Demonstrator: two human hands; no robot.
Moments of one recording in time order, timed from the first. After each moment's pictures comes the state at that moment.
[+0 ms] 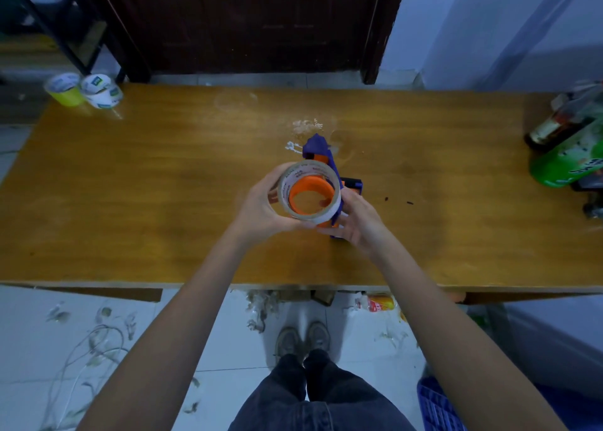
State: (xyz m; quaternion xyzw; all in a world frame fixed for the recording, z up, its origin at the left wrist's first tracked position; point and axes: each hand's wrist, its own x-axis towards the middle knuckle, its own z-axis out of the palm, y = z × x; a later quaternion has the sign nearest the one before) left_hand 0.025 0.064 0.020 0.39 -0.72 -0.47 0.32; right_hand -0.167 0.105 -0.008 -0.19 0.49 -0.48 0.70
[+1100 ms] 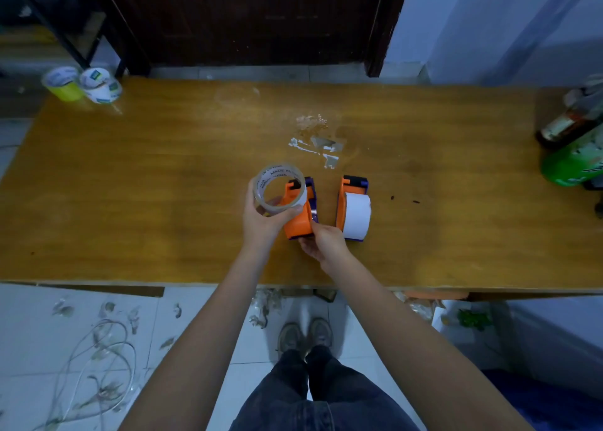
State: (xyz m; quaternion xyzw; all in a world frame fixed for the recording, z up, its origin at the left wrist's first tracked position) left_hand 0.015 0.073 -0.027 0.56 -0.40 -0.57 0.45; right_hand -0.099 0.099 -0.047 -0.03 0.64 -0.40 0.66
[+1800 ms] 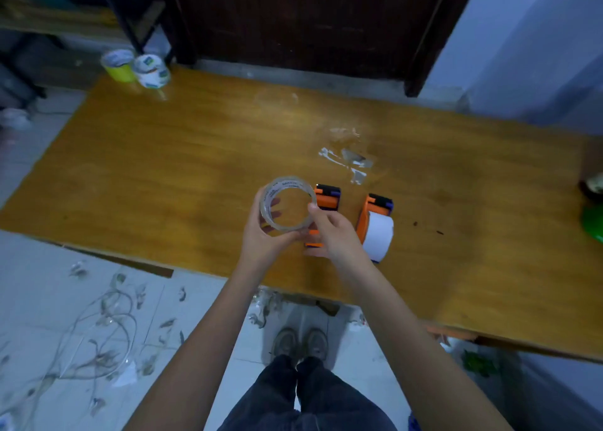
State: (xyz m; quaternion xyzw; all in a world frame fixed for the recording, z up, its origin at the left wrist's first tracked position) left_hand 0.043 0.094 -0.020 0.58 -0.46 -0.49 0.45; right_hand -0.089 0.098 0.026 -0.33 0.64 -0.32 0.62
